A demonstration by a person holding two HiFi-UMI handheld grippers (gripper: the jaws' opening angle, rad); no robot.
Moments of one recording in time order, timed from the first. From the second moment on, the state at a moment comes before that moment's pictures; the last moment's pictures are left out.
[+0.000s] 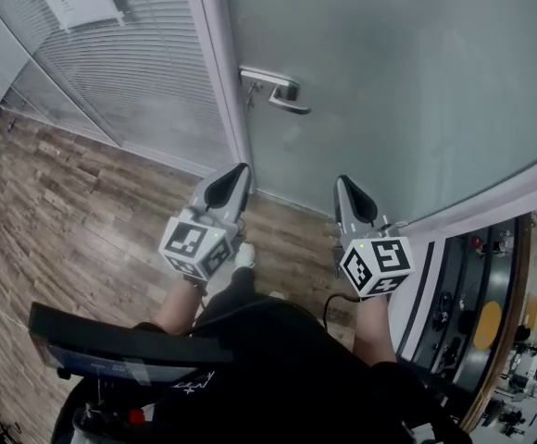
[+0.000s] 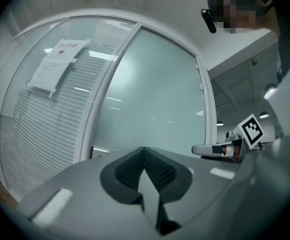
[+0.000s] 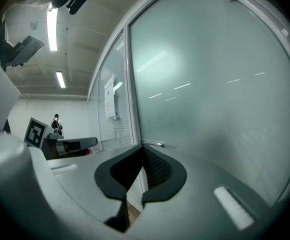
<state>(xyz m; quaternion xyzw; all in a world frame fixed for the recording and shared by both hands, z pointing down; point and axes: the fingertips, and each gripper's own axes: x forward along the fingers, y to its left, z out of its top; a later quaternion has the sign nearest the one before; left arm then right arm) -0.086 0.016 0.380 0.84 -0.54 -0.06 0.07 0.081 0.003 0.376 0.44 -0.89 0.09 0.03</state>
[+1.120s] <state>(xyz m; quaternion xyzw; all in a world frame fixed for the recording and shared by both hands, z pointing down) -0.133 -0.119 0.389 0.89 -0.45 -0.05 0.09 -0.010 -0.143 0.432 0.48 -0.85 0.01 0.21</state>
